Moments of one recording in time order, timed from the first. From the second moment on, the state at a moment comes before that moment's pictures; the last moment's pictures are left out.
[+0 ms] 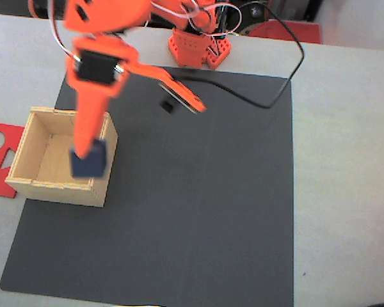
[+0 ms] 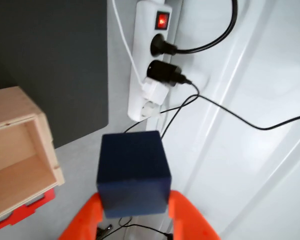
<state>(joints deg) 15.5 65.6 8.1 103.2 -20.1</state>
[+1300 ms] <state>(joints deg) 36.1 64.2 40.1 92.5 -27.8</state>
